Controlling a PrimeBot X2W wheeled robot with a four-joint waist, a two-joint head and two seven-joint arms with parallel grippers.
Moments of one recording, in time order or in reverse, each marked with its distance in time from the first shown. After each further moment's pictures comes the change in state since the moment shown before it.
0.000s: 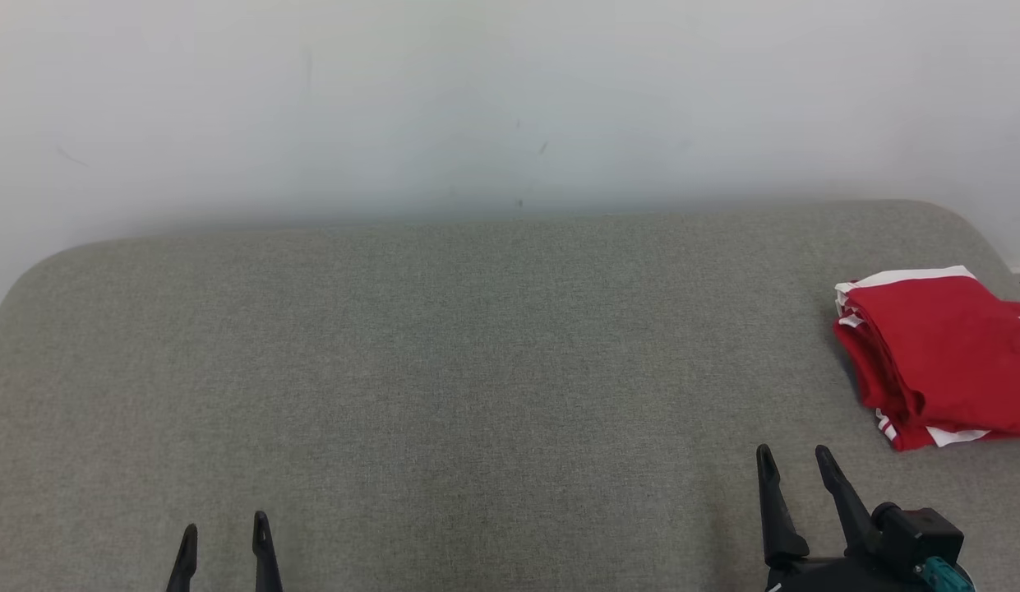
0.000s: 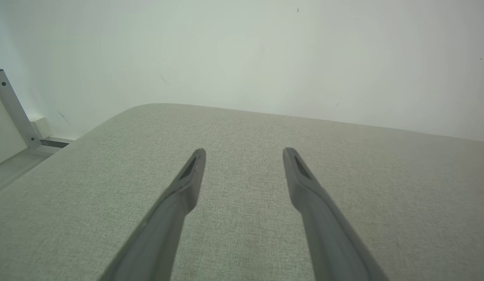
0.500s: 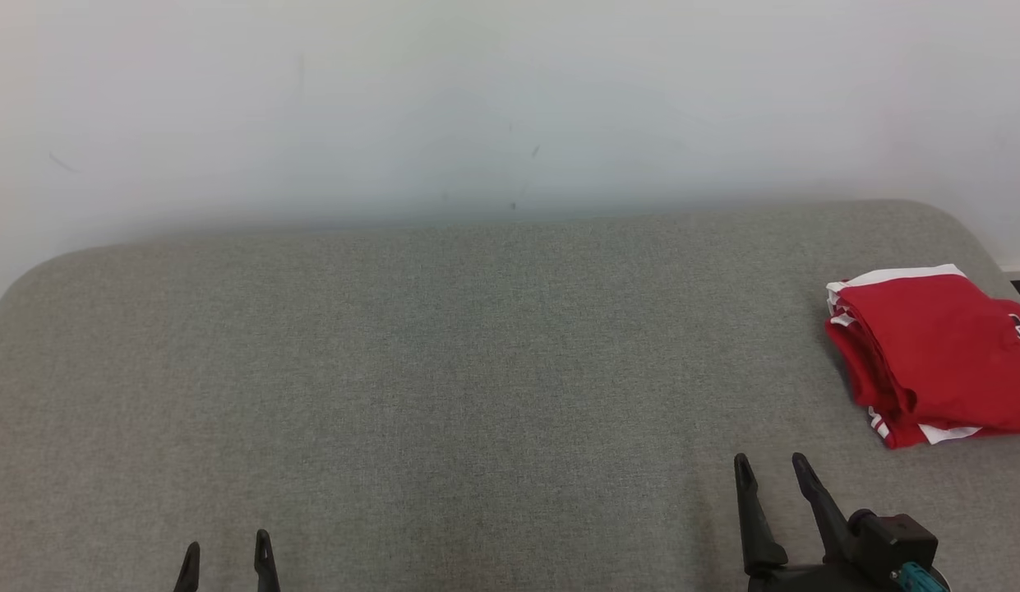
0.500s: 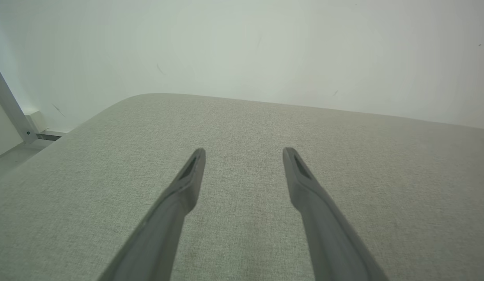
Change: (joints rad) left arm 0.026 -0.001 0.010 0.020 0.011 -0.020 0.000; right arm 0.001 0.018 0.035 0.033 -0.008 0.000 -0.025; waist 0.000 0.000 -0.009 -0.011
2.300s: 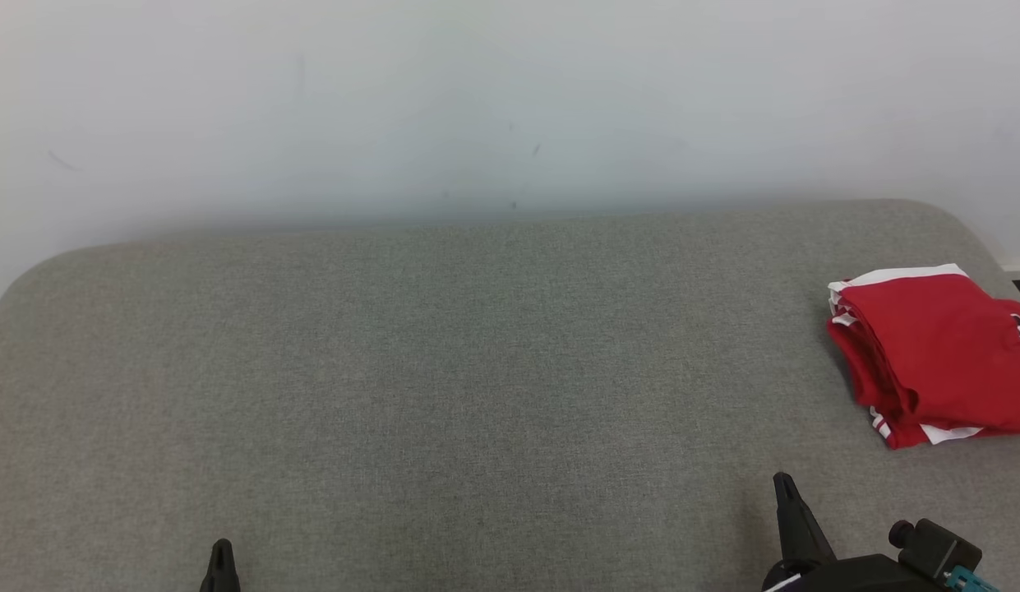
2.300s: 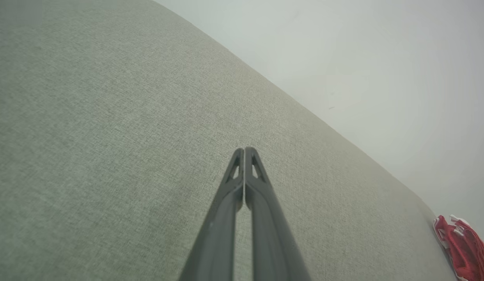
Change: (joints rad) left arm -0.059 -0.003 0.025 0.065 -0.500 -0.038 0.133; right arm -0.007 0.002 -0.017 0.046 0.487 0.000 0.119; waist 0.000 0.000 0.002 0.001
